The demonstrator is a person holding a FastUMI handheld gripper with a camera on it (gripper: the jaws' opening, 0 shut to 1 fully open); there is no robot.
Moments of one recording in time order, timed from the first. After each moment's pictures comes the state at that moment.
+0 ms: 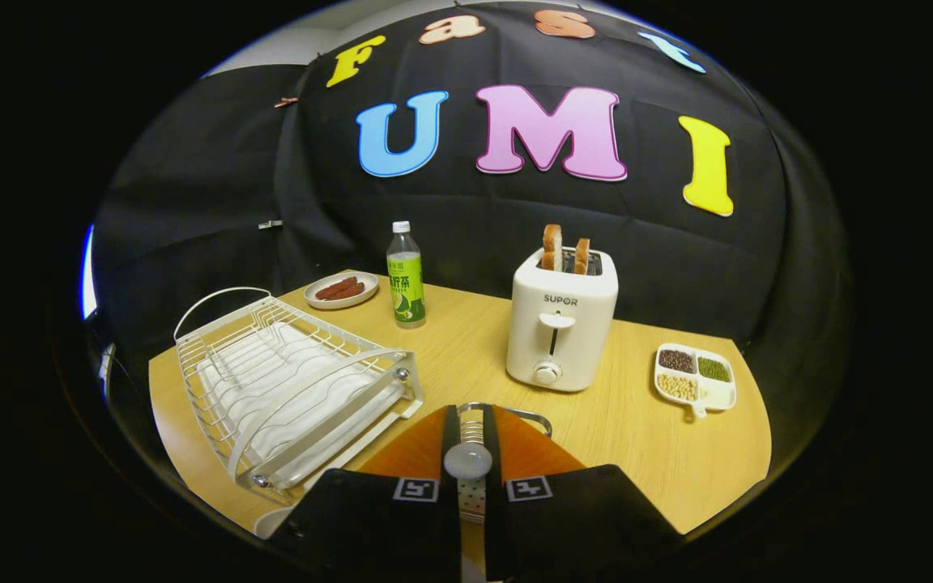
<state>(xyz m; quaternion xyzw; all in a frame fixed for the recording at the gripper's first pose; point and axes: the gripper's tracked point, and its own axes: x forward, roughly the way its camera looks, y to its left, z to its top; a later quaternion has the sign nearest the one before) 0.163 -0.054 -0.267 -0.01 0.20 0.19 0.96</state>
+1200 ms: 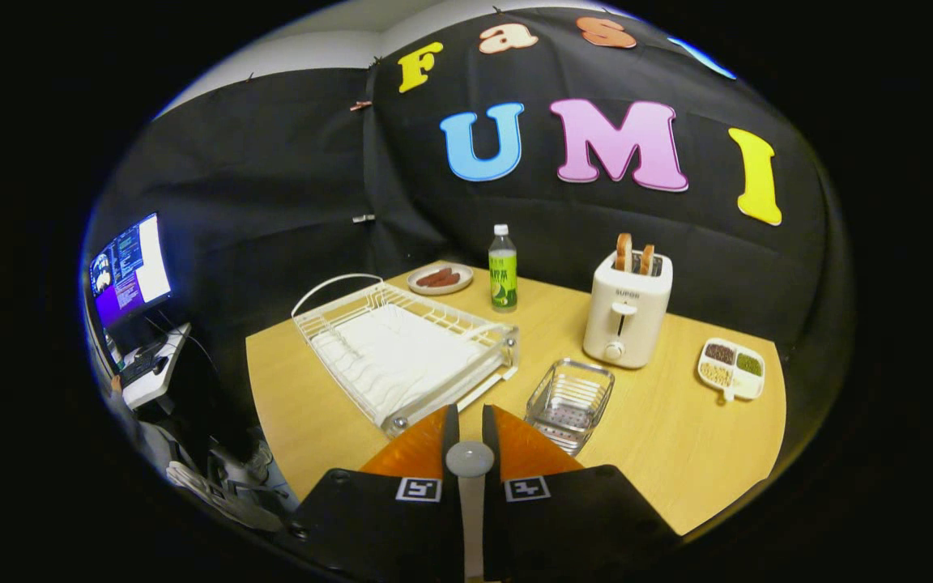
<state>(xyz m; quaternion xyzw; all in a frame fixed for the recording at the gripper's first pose) 0.025 -0.035 -0.252 -0.02 0.22 0.32 0.92</state>
